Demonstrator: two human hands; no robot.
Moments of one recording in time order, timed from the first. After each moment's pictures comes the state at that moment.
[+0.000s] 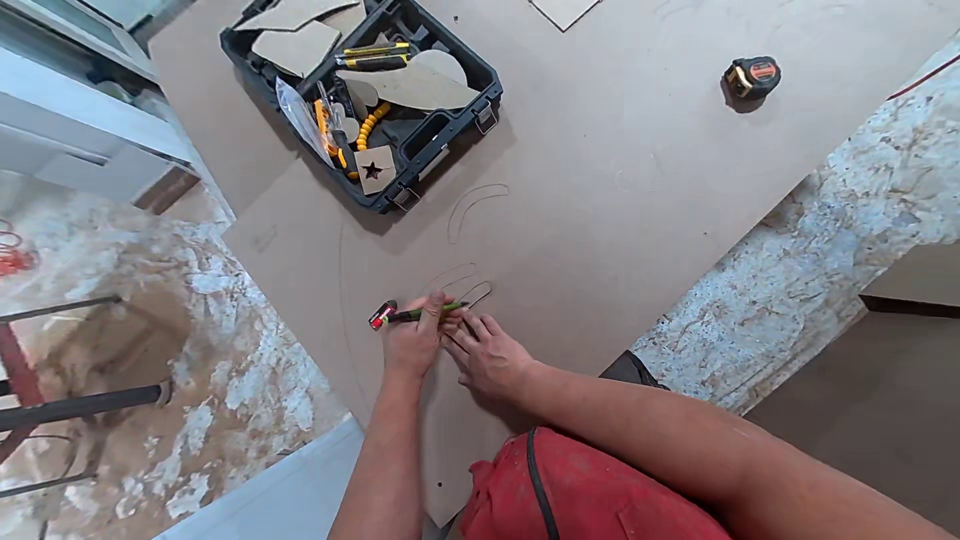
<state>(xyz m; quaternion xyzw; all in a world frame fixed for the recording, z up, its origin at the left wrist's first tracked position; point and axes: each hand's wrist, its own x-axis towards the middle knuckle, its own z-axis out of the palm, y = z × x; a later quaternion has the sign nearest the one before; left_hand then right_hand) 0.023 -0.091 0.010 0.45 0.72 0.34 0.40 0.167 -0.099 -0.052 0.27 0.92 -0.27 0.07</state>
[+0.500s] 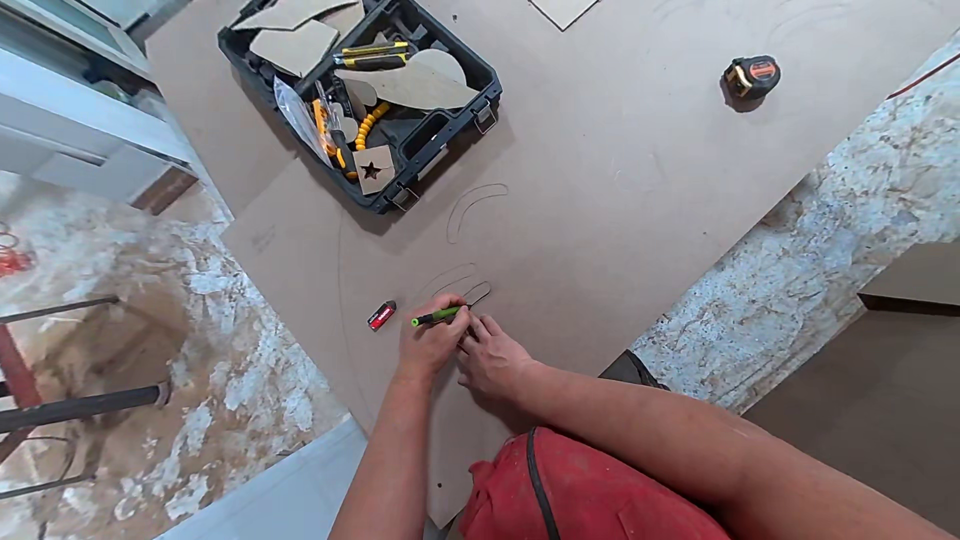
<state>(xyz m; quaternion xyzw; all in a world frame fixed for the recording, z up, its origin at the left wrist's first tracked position) 0.024 -0.086 -0.014 0.58 0.73 0.21 0.30 0.166 -0.098 -0.050 0.26 0.93 -0.26 0.09</state>
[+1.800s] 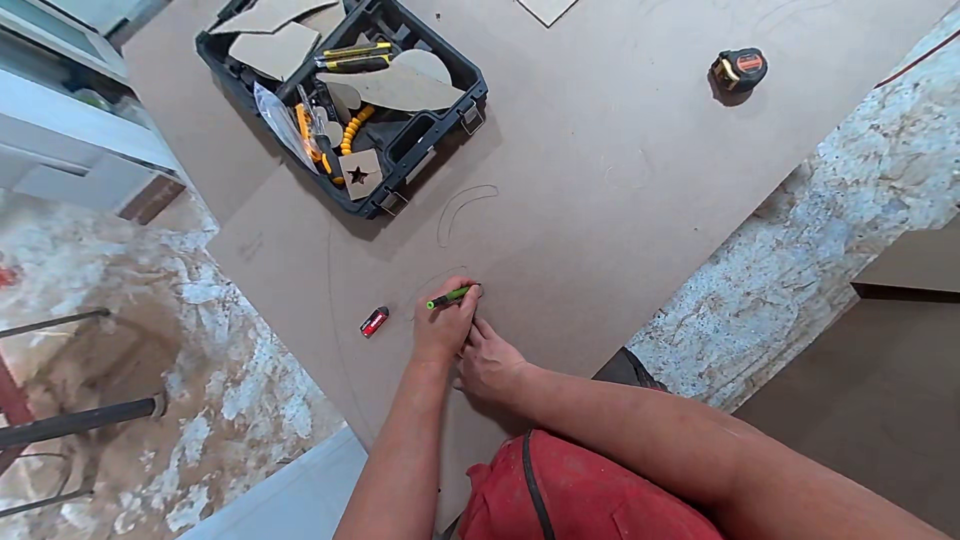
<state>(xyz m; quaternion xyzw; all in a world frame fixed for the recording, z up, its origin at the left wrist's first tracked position) 0.057 -0.055 -0.020 0.59 0.73 0.20 0.27 0.167 -0.098 -0.047 0.27 0.92 -0.26 0.11</state>
